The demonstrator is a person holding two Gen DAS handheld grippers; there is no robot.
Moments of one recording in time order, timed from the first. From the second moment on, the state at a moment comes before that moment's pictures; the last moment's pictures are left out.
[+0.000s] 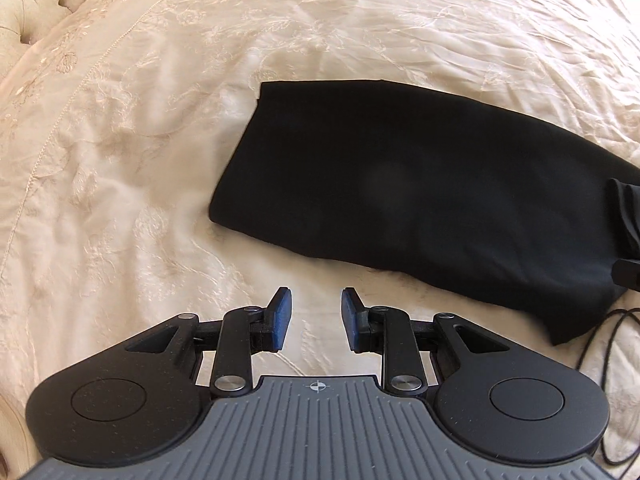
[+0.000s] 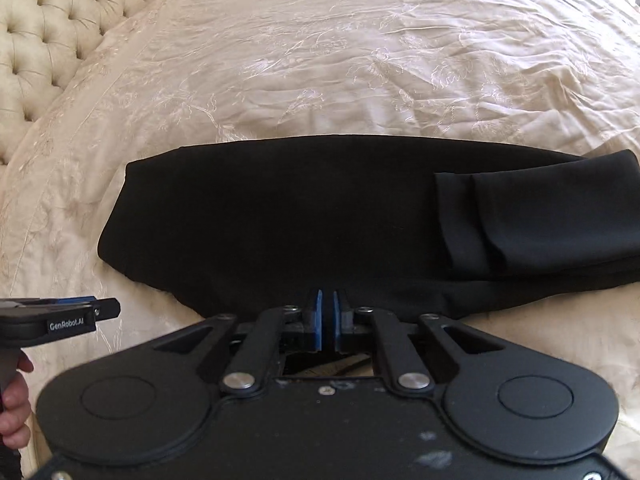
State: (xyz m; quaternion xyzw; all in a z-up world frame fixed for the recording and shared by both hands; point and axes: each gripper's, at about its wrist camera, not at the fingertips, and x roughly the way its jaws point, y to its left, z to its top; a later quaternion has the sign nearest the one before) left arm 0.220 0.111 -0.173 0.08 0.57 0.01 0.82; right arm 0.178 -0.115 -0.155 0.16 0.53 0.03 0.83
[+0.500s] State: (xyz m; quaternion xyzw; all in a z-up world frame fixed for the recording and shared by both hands) left arm 0.256 0.157 -0.195 0.02 0.60 0.03 0.80; right arm 0.192 -0.101 -0.221 0.18 0.60 0.00 0.78
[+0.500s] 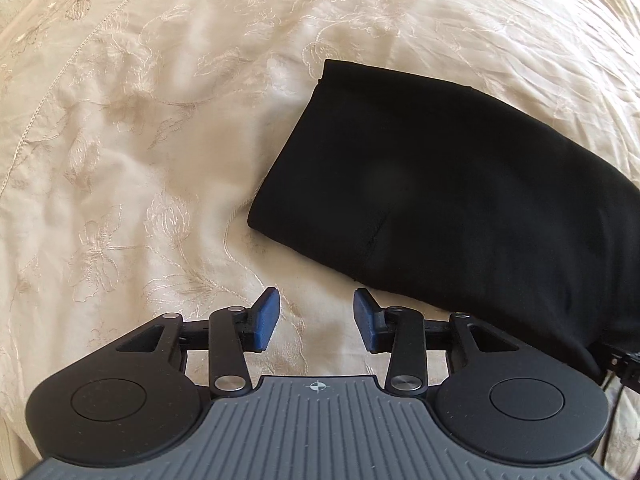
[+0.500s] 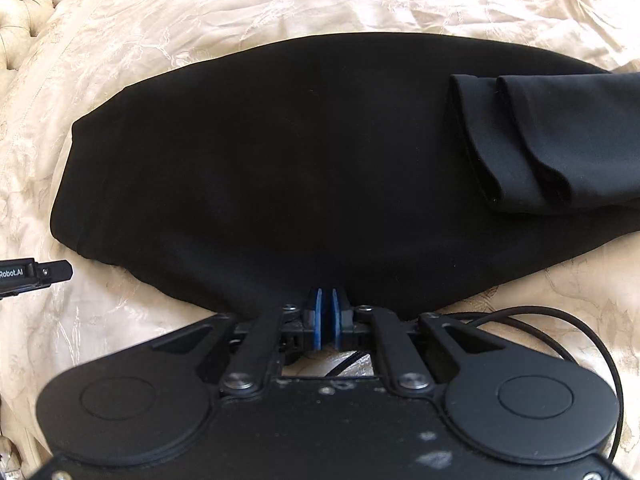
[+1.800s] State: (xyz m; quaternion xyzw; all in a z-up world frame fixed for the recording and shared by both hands) left arm 0.254 0.218 -0.211 -0.19 0.58 0.00 0.79; right arm 0.222 -0.117 -0.227 0.21 0.63 0.00 0.74
